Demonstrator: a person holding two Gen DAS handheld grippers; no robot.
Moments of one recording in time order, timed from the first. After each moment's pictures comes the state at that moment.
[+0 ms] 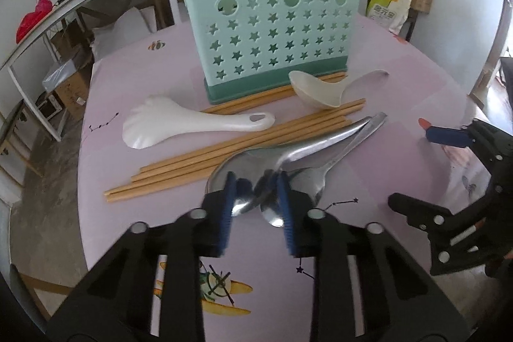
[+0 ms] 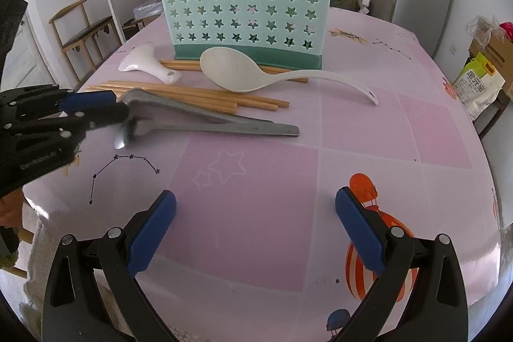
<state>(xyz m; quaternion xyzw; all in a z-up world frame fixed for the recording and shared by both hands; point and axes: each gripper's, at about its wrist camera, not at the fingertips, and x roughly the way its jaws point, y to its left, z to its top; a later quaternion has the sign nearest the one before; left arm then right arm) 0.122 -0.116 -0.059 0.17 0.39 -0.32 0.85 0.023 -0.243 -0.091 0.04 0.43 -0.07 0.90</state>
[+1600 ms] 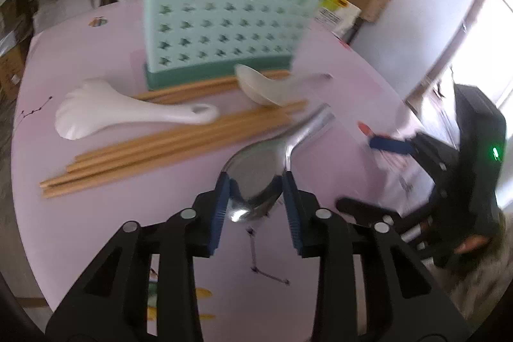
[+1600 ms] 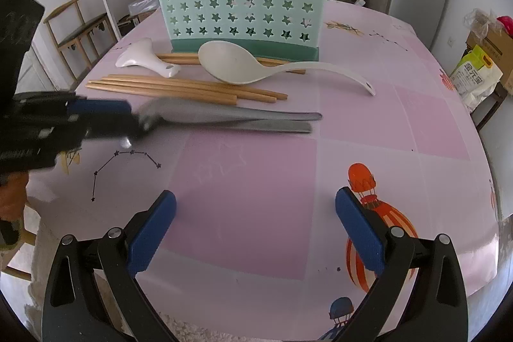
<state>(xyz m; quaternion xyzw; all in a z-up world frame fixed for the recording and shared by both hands) 0.136 -0.102 -0.061 0.09 0.44 -0.46 0.76 0.022 -0.241 -0.089 0.05 0.45 -0.08 0.89</state>
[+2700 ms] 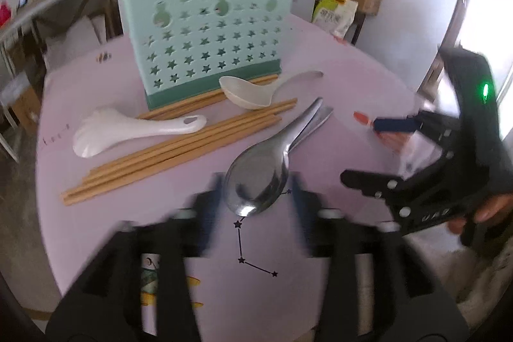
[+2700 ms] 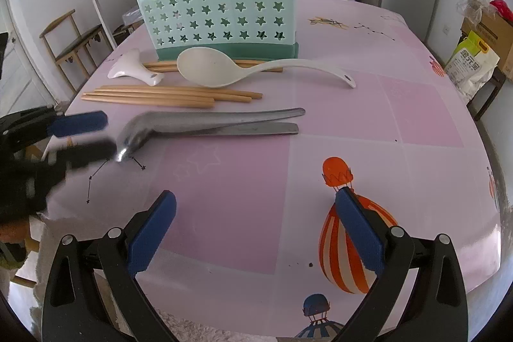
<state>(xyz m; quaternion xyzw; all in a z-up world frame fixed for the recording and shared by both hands) 0.097 -0.116 -0.053 0.17 0.37 -0.43 0.80 0.012 -0.263 -0.087 0.08 0.44 -0.09 0.89</state>
